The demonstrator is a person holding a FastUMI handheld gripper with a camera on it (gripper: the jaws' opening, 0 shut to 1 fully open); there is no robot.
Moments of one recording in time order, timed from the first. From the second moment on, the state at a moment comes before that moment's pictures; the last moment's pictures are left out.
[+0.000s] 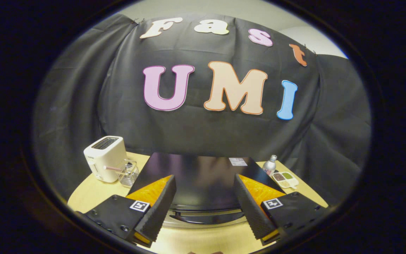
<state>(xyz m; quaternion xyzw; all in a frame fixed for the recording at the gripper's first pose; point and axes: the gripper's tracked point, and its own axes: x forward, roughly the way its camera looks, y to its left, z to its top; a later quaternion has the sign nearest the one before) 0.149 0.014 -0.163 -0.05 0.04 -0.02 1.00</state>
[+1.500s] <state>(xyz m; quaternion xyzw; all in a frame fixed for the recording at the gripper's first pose) 0.131 -0.018 -0.213 0.04 -0.05 -0.03 1.00</state>
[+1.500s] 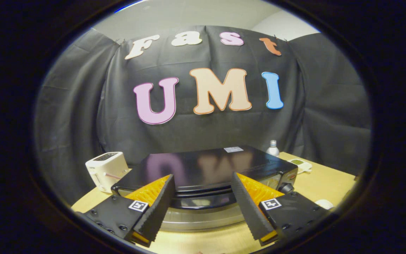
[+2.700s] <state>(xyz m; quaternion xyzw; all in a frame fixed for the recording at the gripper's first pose) 0.022 -0.038 -0.279 0.09 -0.02 -0.10 0.99</state>
